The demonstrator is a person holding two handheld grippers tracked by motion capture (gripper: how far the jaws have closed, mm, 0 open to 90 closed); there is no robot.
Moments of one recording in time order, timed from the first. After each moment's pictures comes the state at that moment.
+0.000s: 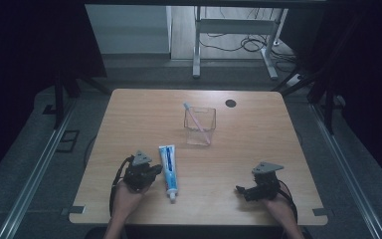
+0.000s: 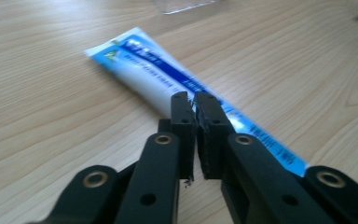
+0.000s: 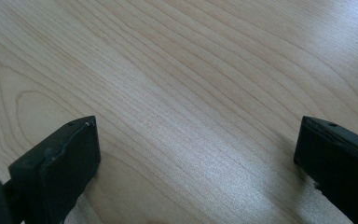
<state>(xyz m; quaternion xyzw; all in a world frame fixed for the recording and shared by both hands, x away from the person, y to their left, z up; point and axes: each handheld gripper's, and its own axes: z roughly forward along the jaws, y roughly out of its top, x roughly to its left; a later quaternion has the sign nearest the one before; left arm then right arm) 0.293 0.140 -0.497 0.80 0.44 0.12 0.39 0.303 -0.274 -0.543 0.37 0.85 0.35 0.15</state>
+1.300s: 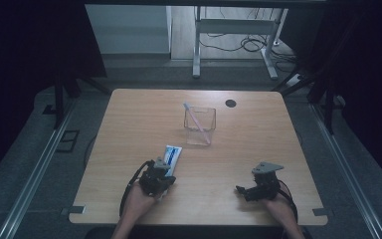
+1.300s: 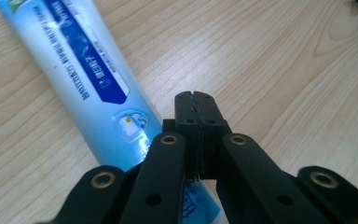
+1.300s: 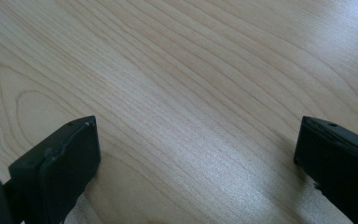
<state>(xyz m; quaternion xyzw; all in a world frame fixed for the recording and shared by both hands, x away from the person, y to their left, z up) 0.292 0.109 -0.511 0.86 0.38 0.06 0.32 0.303 -0.274 -0.544 0.37 0.85 0.35 0.15</state>
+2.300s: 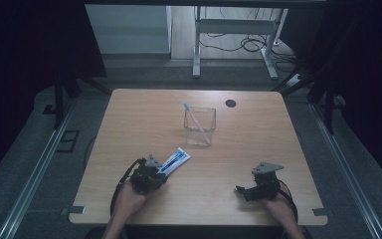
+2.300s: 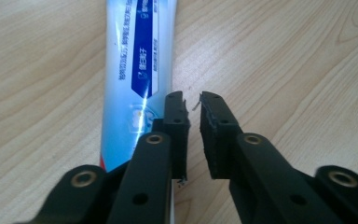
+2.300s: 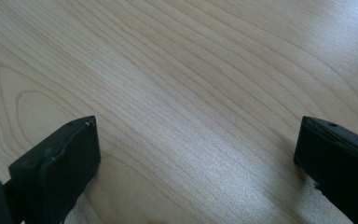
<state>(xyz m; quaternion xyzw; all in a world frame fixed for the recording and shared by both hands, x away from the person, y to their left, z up) 0.294 0.129 -0.502 0.86 0.39 0.08 0.31 0.303 -0.274 -0.544 0.37 0.85 0.35 0.15</state>
